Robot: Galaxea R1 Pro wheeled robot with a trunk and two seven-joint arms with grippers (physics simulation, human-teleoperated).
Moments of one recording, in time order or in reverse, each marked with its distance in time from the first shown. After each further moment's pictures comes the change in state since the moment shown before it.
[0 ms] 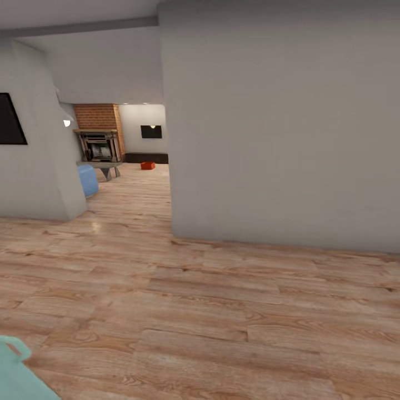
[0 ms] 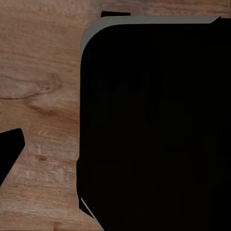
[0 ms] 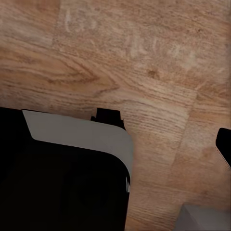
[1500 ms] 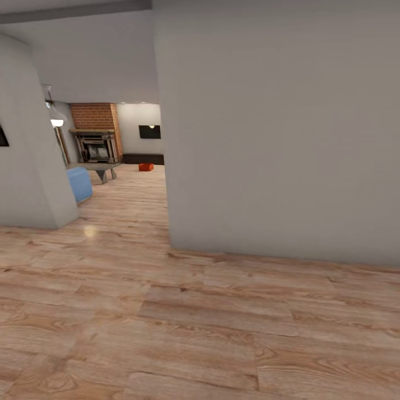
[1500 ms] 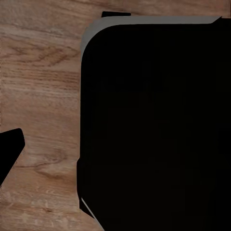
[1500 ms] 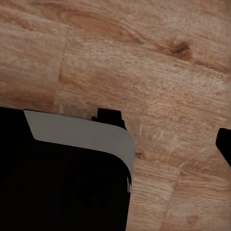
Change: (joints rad) left arm 0.000 0.001 0.000 0.000 0.000 0.000 0.000; right arm 0.000 0.002 0.000 0.000 0.001 0.000 0.000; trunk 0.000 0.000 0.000
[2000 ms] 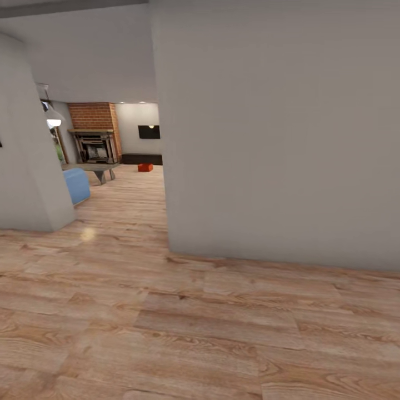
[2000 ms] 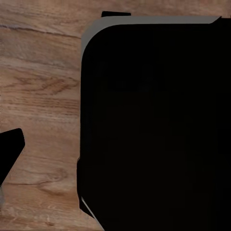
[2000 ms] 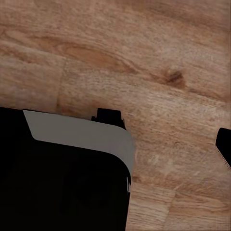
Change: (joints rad) left arm 0.000 0.000 0.000 0.000 0.000 0.000 0.000; right arm 0.000 -0.001 -0.001 0.000 0.000 0.000 0.000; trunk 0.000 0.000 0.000
